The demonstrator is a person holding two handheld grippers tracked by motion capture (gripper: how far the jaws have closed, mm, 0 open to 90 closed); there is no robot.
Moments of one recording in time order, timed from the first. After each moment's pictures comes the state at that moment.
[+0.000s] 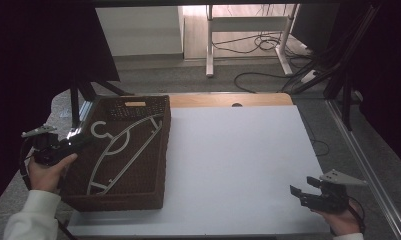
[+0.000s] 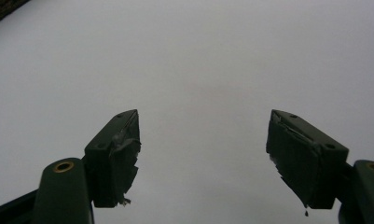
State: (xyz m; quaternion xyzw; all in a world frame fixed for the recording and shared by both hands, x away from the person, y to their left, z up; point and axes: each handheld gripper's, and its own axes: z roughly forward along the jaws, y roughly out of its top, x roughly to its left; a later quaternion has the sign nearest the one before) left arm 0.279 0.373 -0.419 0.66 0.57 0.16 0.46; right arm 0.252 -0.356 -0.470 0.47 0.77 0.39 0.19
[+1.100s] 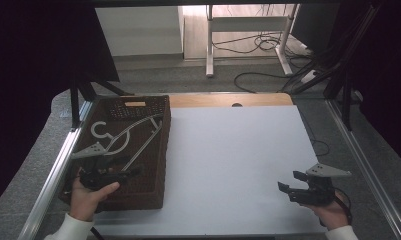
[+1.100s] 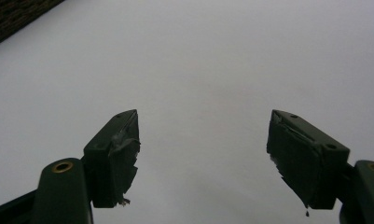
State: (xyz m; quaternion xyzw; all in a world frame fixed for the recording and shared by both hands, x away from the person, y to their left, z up) left arm 0.234 0.239 -0.416 0.74 0.45 0.06 0.49; right arm 0.269 -0.327 -0.468 0.42 0.80 0.40 0.17
